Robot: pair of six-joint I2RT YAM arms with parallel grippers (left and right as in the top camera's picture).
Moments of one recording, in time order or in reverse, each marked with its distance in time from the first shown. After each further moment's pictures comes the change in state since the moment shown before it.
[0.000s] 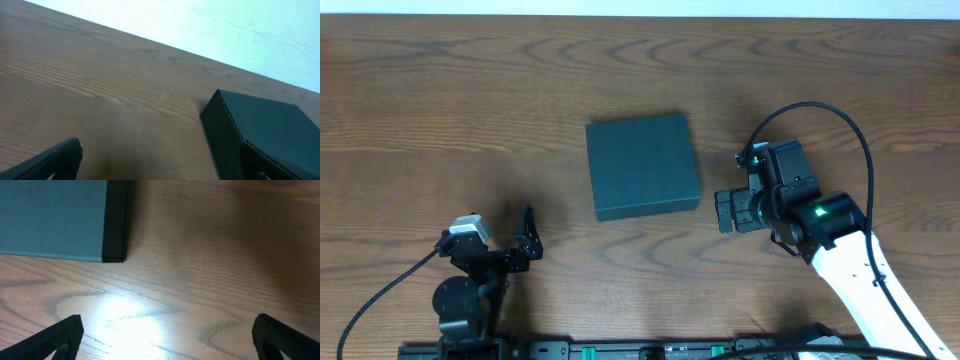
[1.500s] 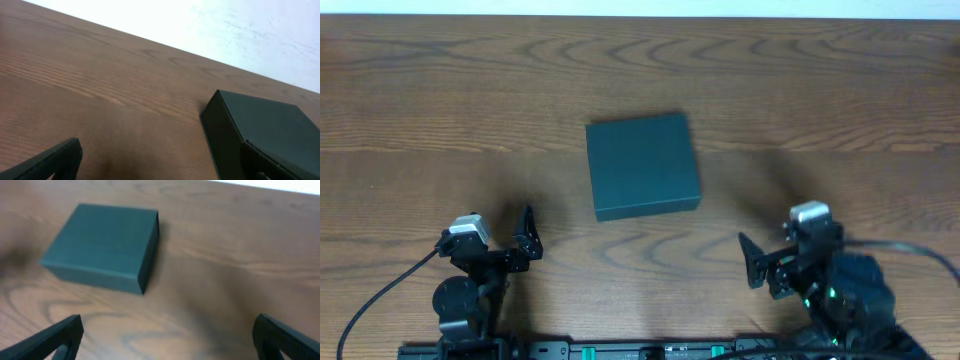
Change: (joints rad) left arm 0.000 0.000 -0.001 0.003 0.000 0.000; right arm 0.122 -0.821 -0.270 0.063 0.079 -0.041
